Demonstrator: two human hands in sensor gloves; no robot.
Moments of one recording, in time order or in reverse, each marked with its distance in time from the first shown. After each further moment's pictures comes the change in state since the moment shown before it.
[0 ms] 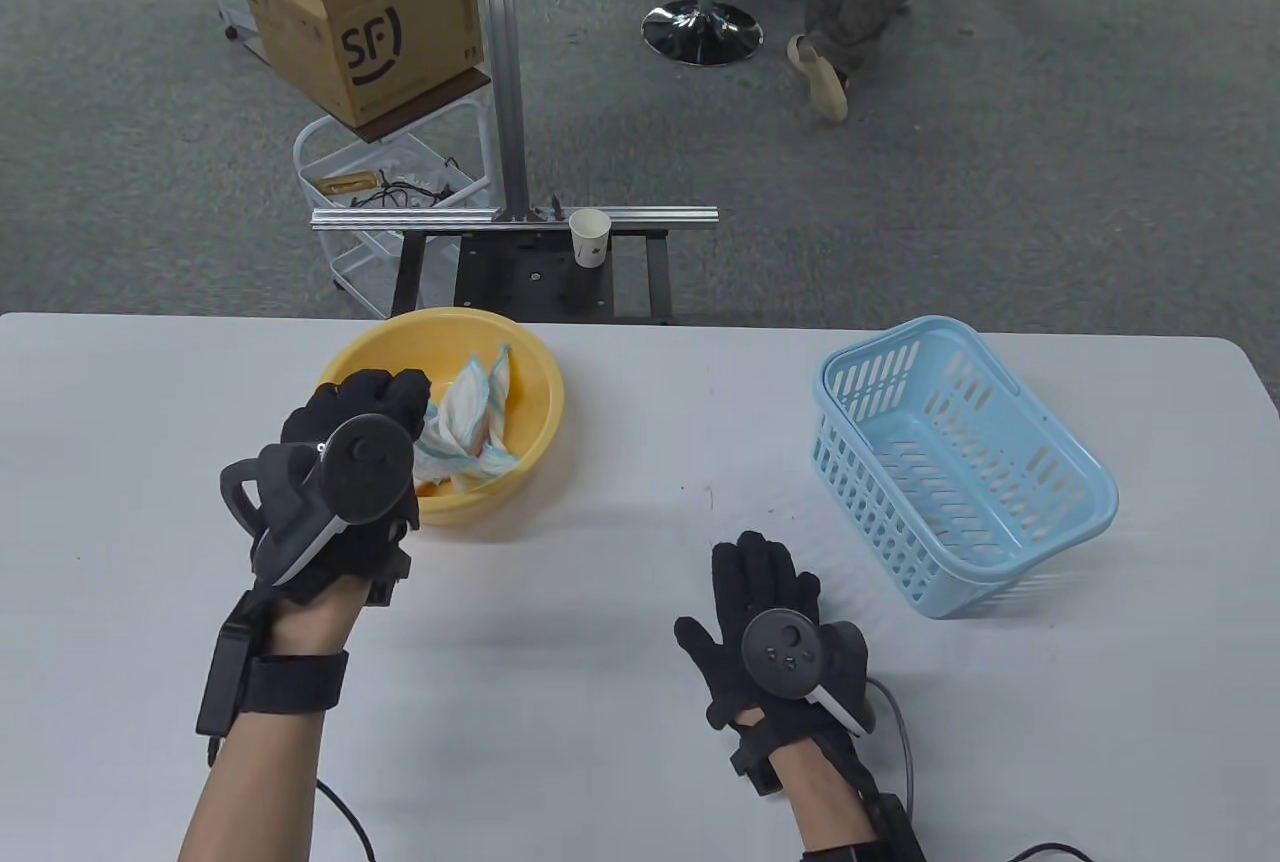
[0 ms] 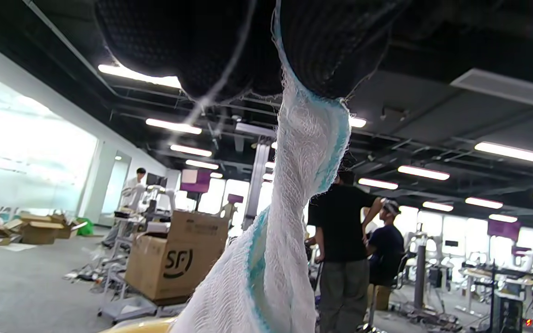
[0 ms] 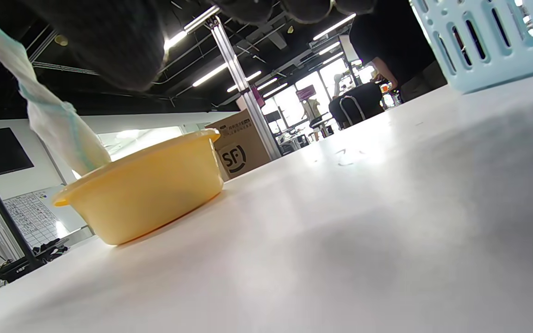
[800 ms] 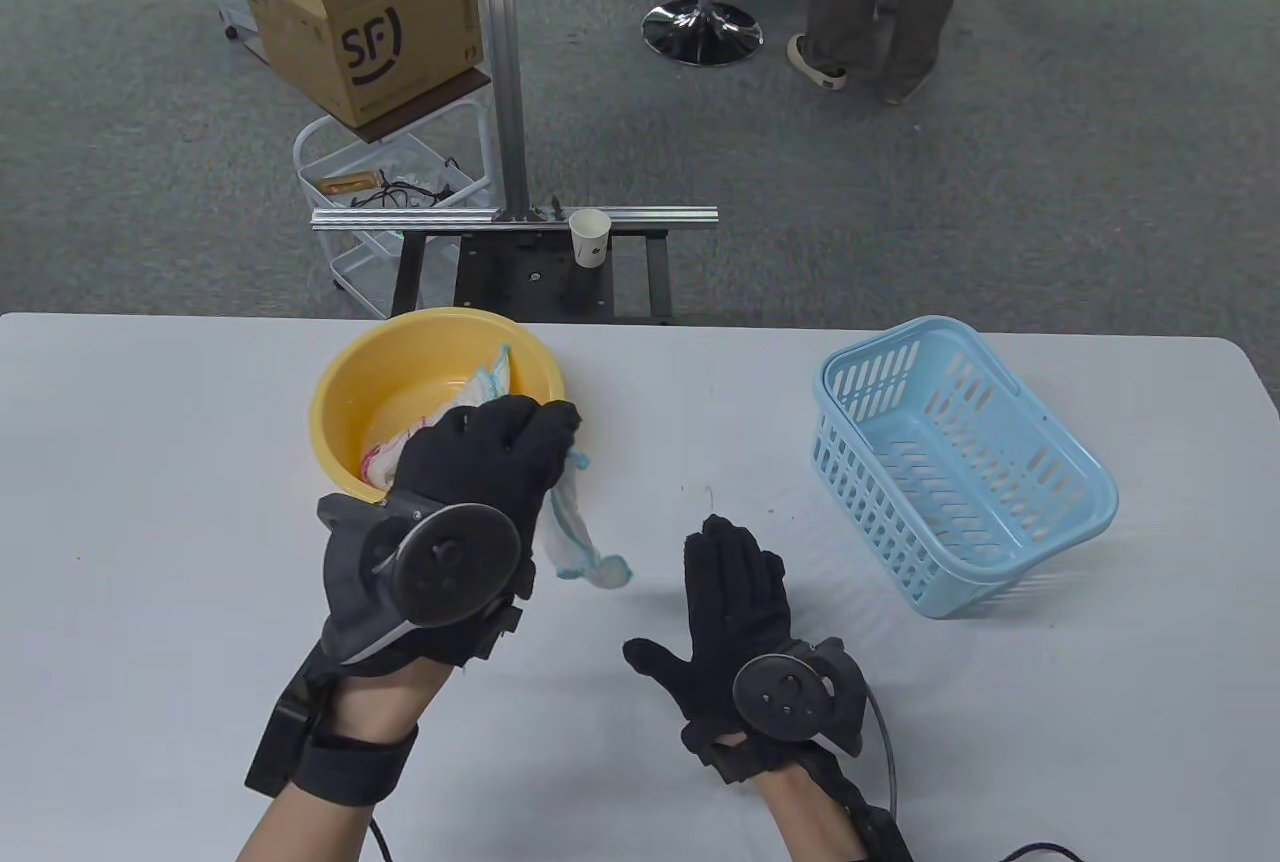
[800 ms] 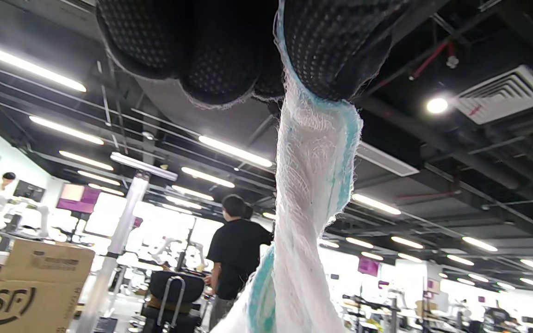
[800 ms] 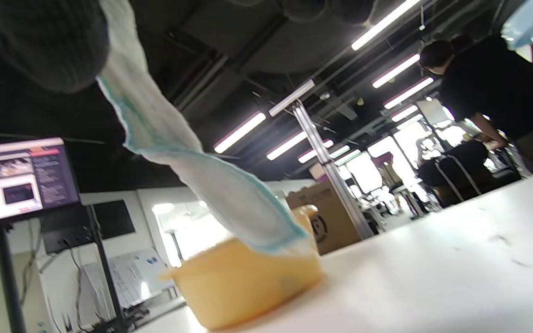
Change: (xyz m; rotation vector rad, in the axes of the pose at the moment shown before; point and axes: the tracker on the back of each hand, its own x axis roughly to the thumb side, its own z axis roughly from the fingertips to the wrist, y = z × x) left_hand 0.101 0.053 0.042 0.081 -0.297 0.201; right_hand 0.048 -0.021 0.015 -0.279 -0.290 -0.112
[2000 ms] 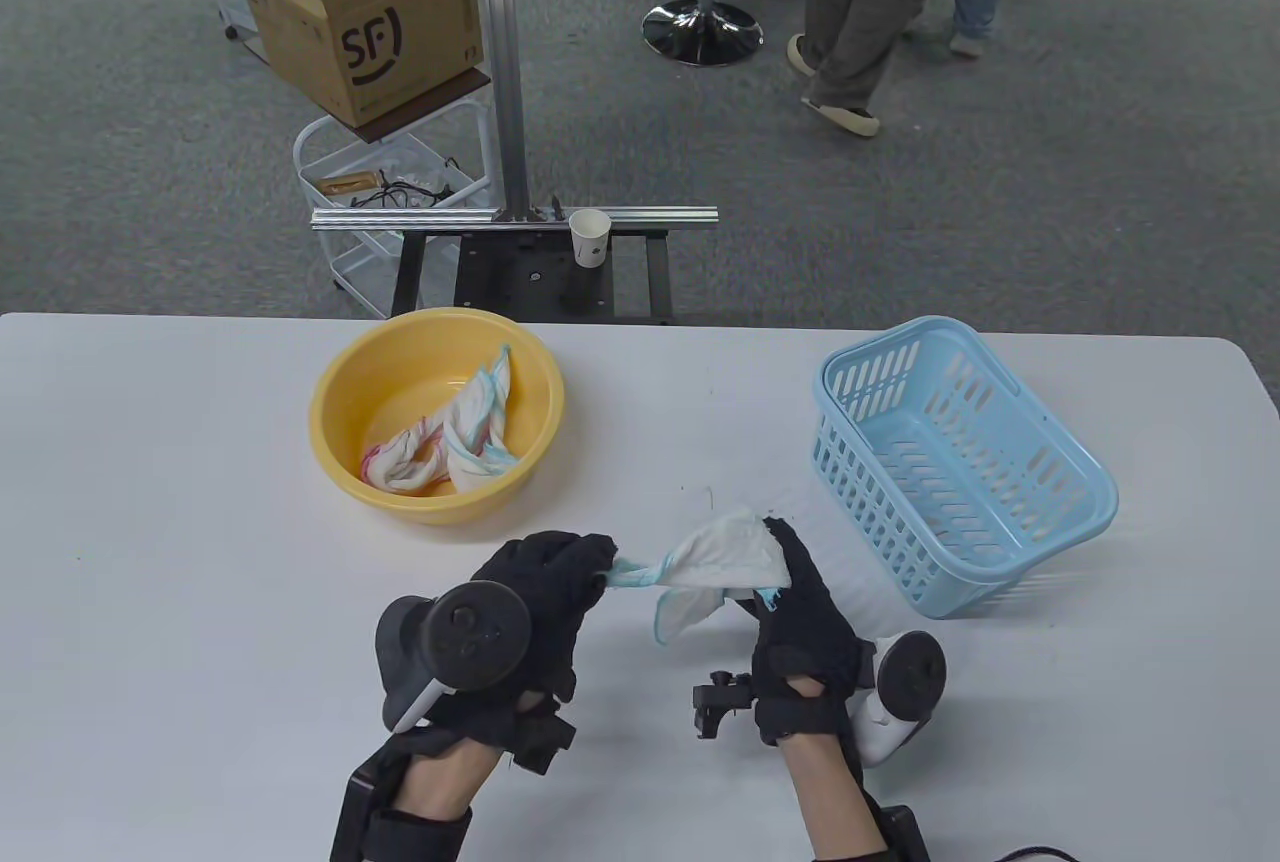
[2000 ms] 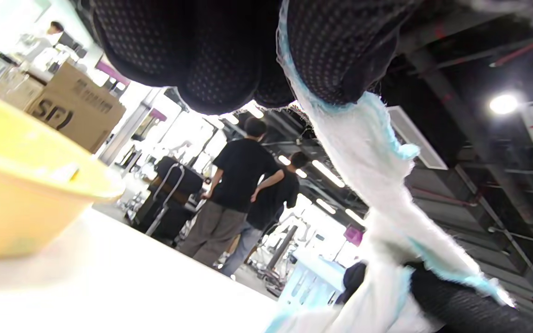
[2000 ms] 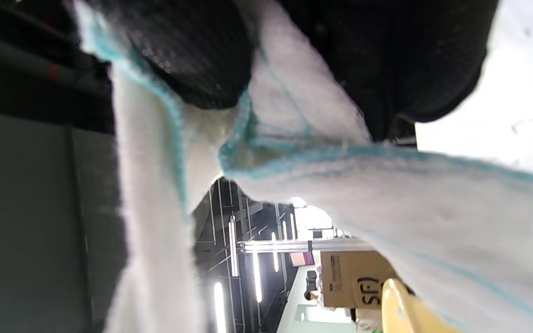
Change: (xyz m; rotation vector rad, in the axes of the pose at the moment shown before) left_hand -0.031 -0.128 0.072 -0.222 0.195 0.370; right_hand -0.061 -0.015 0.014 -0.444 0.608 -1.000
